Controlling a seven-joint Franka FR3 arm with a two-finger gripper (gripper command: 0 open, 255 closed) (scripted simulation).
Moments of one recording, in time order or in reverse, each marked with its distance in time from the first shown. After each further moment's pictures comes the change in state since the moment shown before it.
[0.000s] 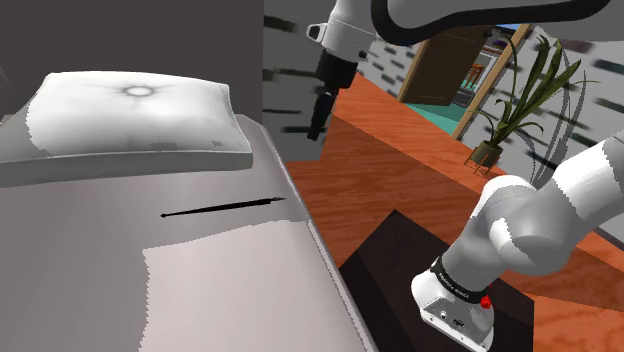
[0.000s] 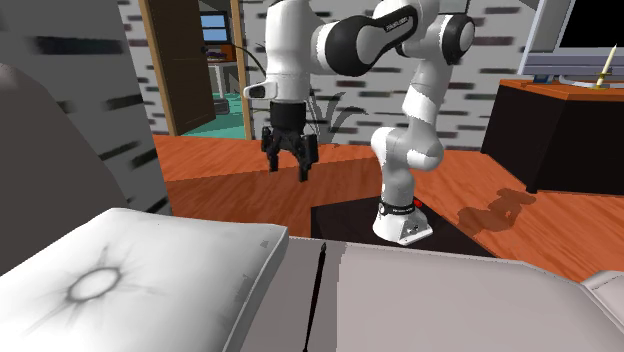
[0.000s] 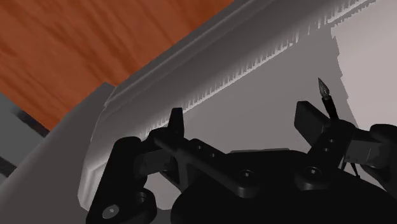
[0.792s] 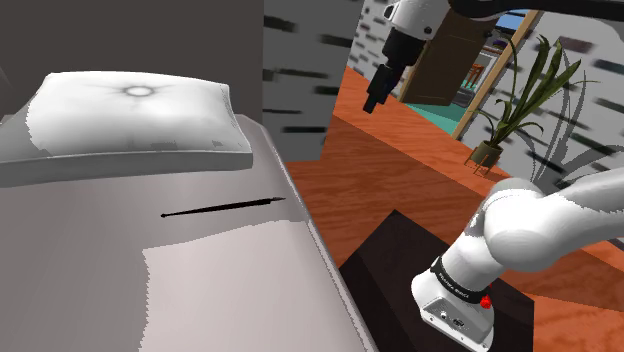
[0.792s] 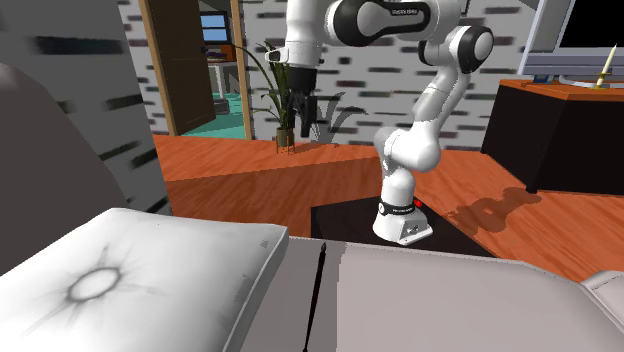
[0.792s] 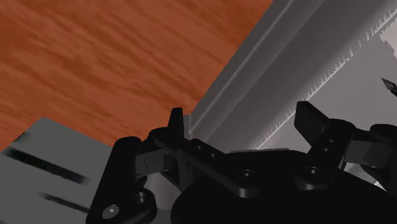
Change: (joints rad) arm -0.171 -0.289 -0.069 -0.080 -0.096 -0.194 0.194
